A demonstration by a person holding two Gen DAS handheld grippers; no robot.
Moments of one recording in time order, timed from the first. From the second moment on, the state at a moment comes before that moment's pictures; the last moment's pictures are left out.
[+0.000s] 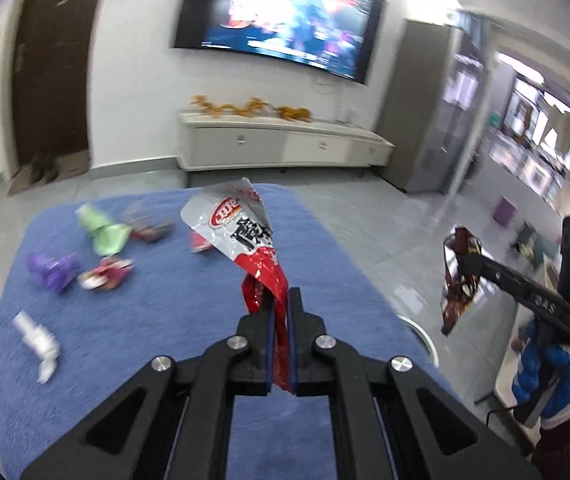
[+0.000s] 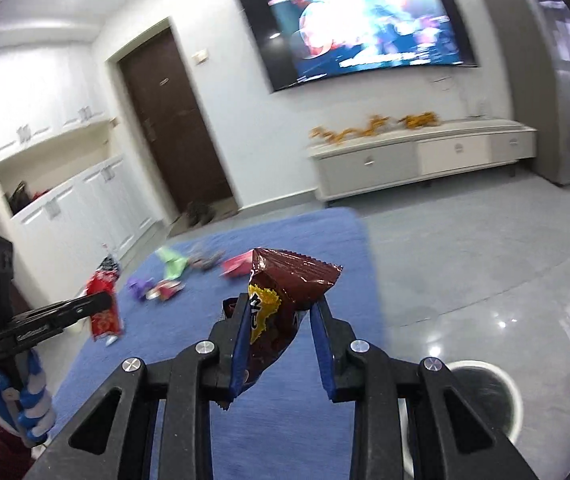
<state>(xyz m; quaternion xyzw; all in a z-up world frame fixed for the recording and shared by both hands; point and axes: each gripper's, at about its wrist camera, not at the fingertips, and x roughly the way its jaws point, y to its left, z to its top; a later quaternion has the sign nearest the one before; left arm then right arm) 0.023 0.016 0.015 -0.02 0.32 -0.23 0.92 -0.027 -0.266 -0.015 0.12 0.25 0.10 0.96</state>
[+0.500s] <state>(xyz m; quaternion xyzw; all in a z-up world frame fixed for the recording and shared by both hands) 0.056 -0.232 -0.046 0.09 0.43 -0.39 0.81 -0.024 -0.429 -0.106 0.21 0.32 -0.06 0.92</state>
